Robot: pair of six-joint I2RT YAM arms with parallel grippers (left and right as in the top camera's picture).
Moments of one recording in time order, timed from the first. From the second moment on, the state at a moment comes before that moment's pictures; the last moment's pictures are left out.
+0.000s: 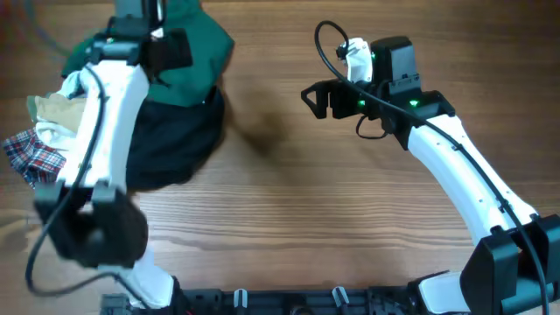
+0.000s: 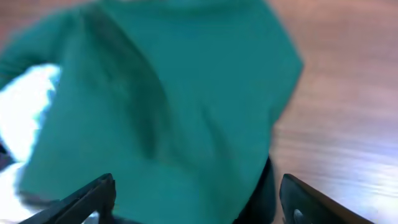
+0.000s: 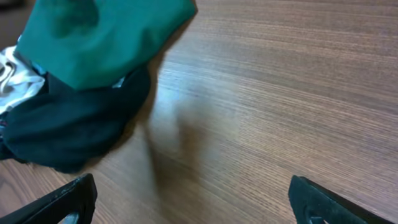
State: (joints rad) left arm -0.05 1.87 1.70 -0.81 -0.16 -0.18; right arm 0.29 1.60 1.22 -0.43 -0.40 0.14
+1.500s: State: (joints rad) left arm -0.30 1.29 1.70 -0.24 -0.19 -0.25; right arm 0.29 1.15 1.22 -0.74 -0.47 0.10
